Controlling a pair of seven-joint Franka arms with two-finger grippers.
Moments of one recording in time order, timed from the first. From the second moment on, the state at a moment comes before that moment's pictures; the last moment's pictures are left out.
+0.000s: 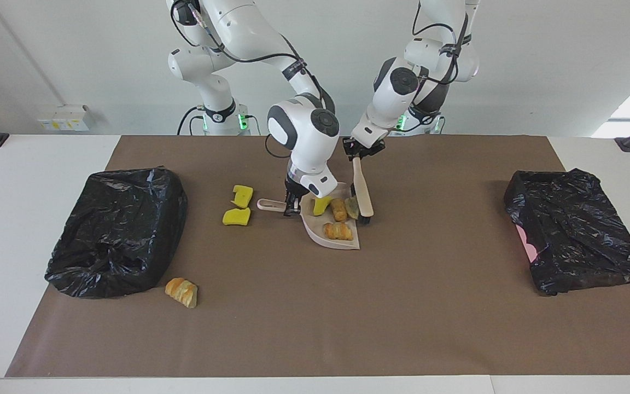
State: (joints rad) left arm -0.59 -0.14 -0.13 -2.40 -0.50 2.24 -0.36; right arm 0.58 0.34 0.01 -1.83 -0.28 2.02 -0.86
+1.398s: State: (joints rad) left arm -0.76 -0.18 -0.15 -2.36 -0.24 2.08 -0.77; right arm 0.24 0.16 0.00 -1.73 -0.24 1.77 -1.25
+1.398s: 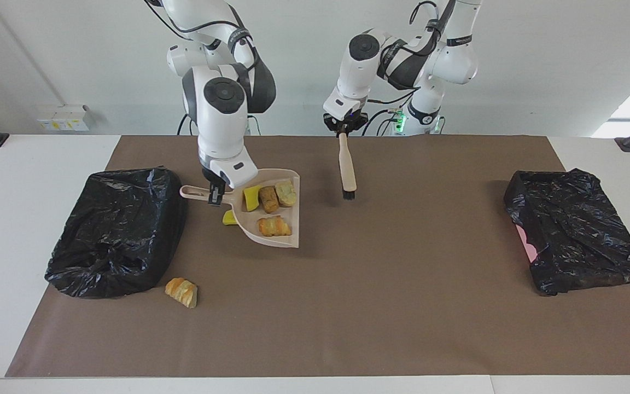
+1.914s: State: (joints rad) left arm -0.80 -0.11 -0.15 -2.39 -0.24 2.18 -0.80; right arm -0.05 0.12 -0.01 -1.72 -0.26 1.82 -1.57
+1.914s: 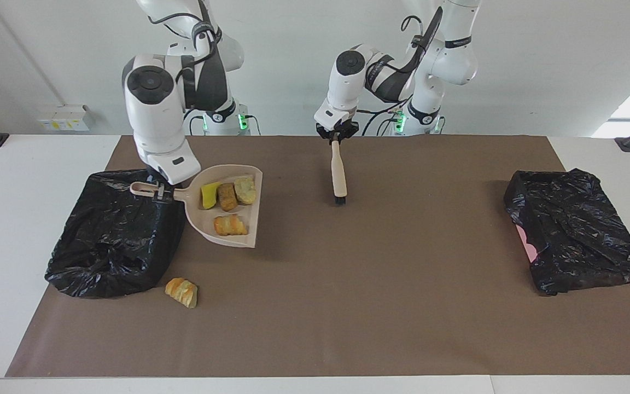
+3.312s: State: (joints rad) left arm -0.42 -0.12 -0.11 -2.35 -0.15 2.19 -0.72; right arm -0.24 -0.02 -0.01 -1.96 -0.92 2.05 -1.48
